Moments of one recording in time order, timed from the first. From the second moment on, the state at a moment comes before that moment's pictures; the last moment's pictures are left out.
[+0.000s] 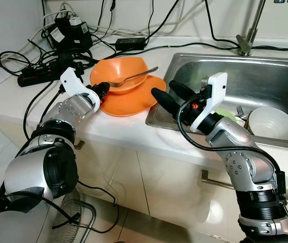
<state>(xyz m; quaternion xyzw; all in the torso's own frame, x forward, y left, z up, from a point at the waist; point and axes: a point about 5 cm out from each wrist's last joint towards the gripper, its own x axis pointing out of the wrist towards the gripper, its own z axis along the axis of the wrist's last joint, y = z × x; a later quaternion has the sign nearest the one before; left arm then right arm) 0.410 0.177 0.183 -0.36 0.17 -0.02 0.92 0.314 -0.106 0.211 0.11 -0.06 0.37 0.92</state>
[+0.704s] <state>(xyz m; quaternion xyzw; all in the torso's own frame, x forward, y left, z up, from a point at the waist) 0.410 0.180 0.184 -0.38 0.16 -0.02 0.91 0.314 -0.107 0.211 0.10 -0.06 0.37 0.92</state>
